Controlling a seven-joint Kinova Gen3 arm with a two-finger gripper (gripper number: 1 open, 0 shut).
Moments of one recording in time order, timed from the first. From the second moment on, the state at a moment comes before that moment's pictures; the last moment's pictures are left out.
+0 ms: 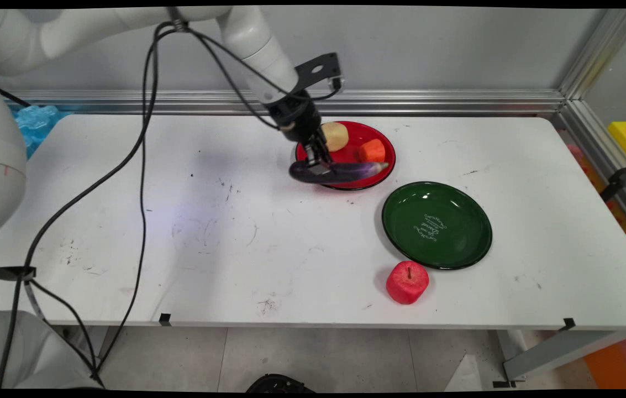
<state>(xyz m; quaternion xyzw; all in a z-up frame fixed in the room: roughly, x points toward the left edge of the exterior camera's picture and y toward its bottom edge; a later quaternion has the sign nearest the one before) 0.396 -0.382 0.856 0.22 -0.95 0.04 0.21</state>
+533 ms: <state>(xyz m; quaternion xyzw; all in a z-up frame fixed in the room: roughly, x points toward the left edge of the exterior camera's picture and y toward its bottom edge) 0.427 -0.331 0.833 0.22 -0.95 0.05 0.20</state>
